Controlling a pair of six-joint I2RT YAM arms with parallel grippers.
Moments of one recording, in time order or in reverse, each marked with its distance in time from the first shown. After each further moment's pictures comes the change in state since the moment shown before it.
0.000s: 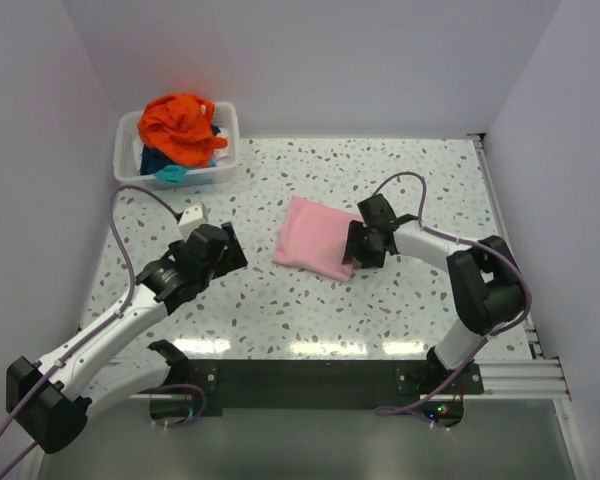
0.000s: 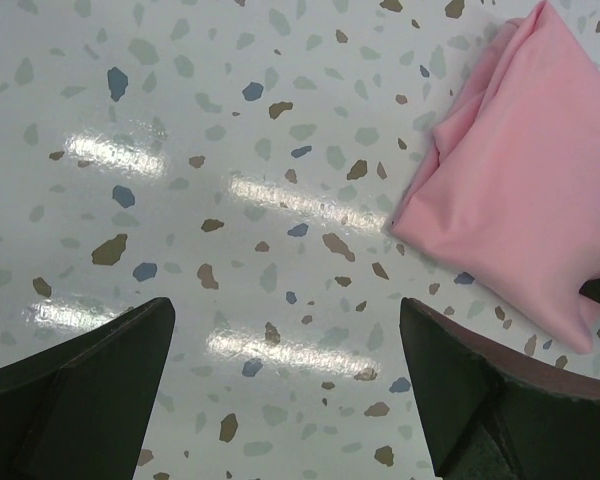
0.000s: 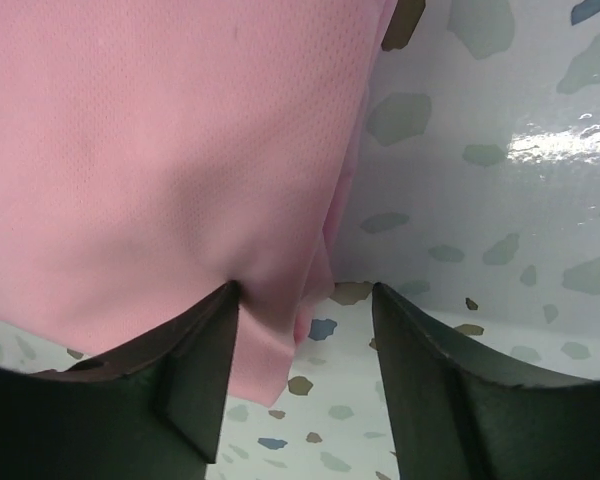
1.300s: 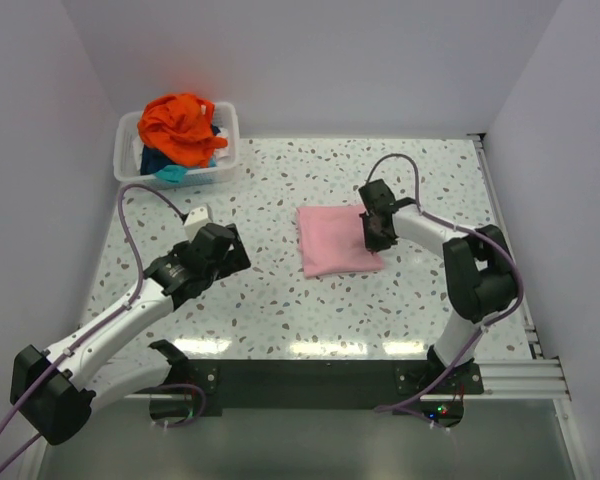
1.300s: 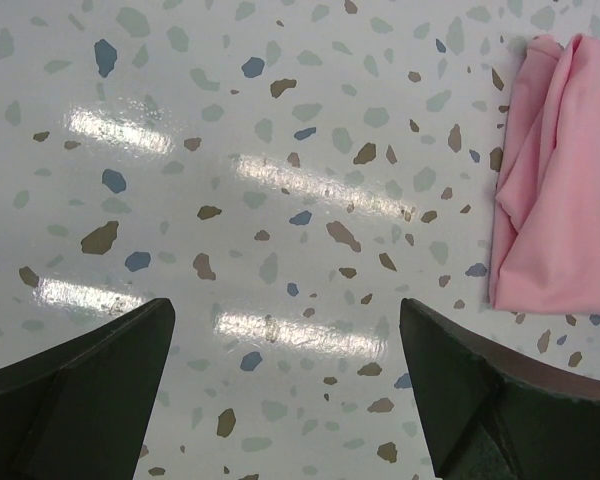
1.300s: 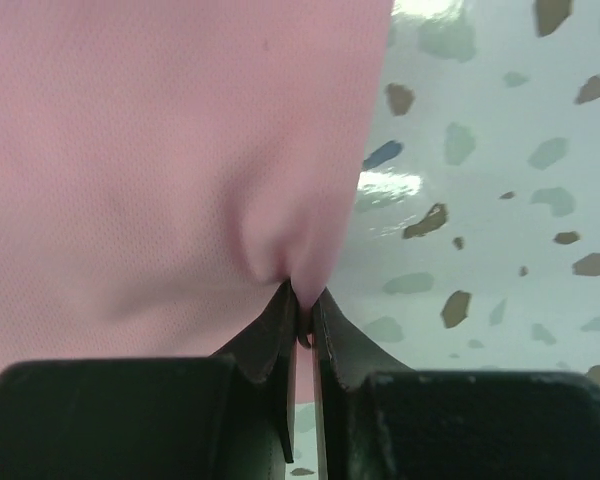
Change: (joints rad) left arm 0.000 0.058 0.000 0.001 0.021 -0.018; right arm -0.025 0.088 0.153 -0.129 0.225 -0.340
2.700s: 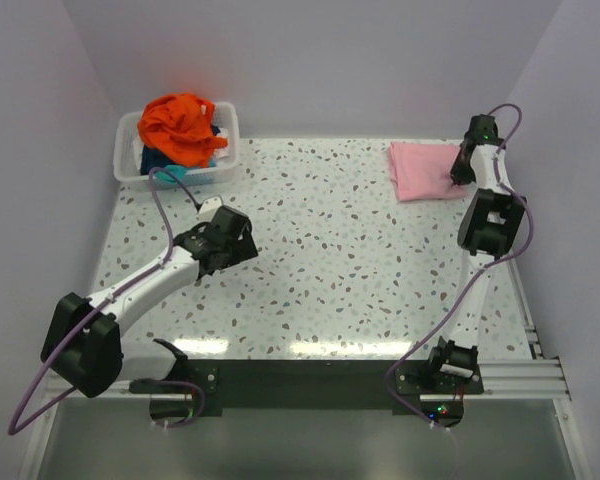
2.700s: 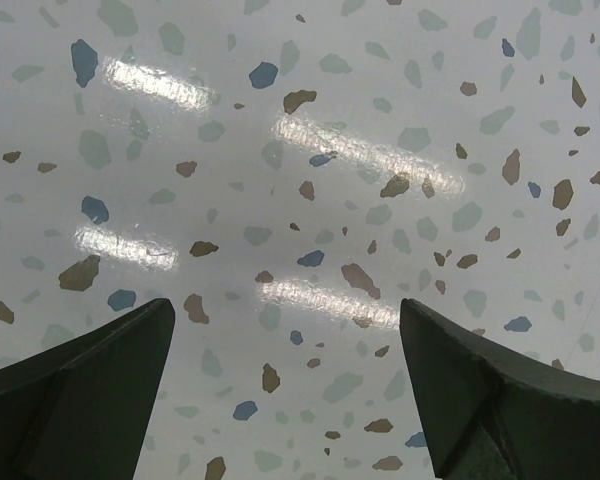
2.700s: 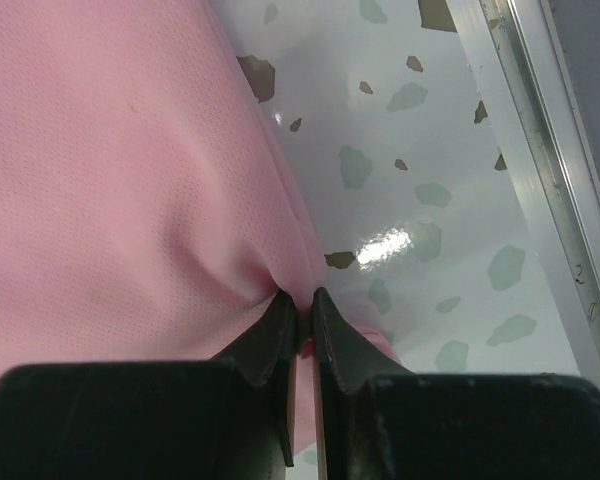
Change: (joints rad) left arm 0.080 0.293 0.091 0.055 0.039 0.020; right arm -0.653 0.786 1.200 -0.249 -0.024 -0.079
